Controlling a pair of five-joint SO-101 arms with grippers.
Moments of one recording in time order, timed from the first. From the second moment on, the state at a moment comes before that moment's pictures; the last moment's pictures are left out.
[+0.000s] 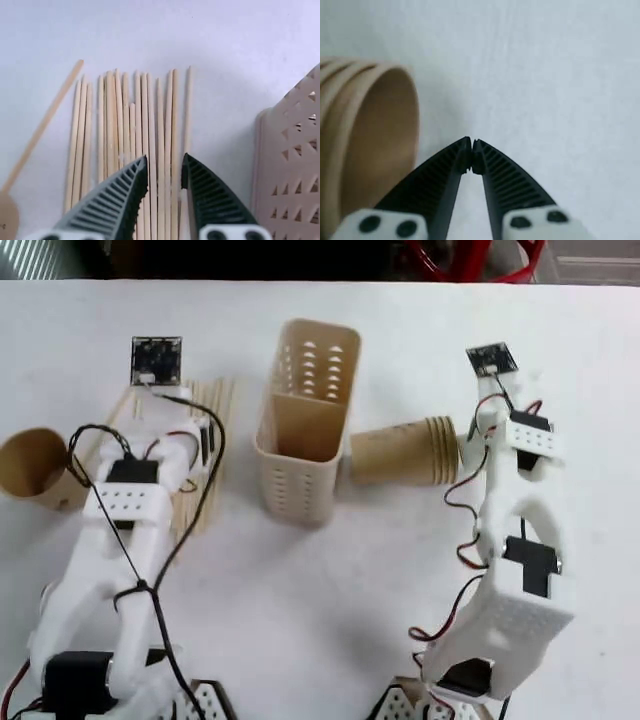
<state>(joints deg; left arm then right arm) -5.4 -19.7 44.0 31.6 1.8 12.8 18.9 11.2 47.4 28.7</state>
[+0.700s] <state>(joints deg) -5.4 -19.7 44.0 31.6 1.8 6.1 -37.9 71.3 27.8 37.1</state>
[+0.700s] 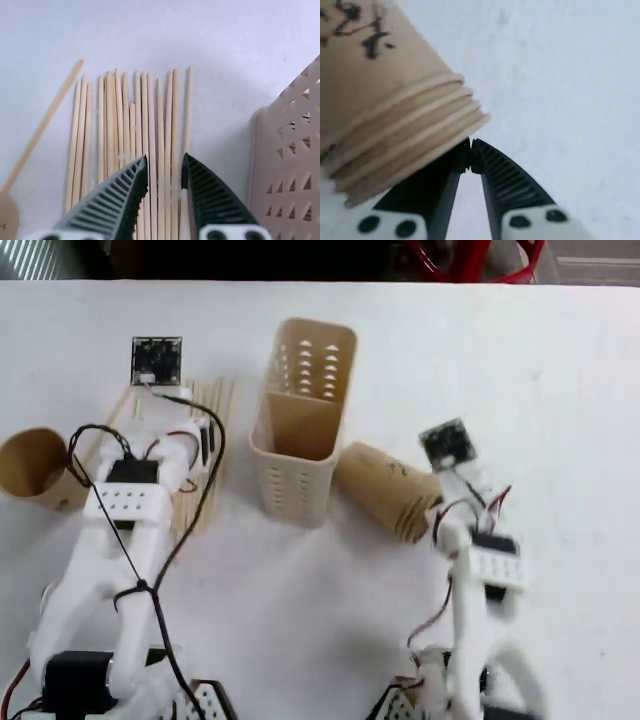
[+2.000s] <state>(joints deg) -5.0 -19.7 44.0 31.6 1.8 1.9 -98.0 93.0 46.2 86.5</state>
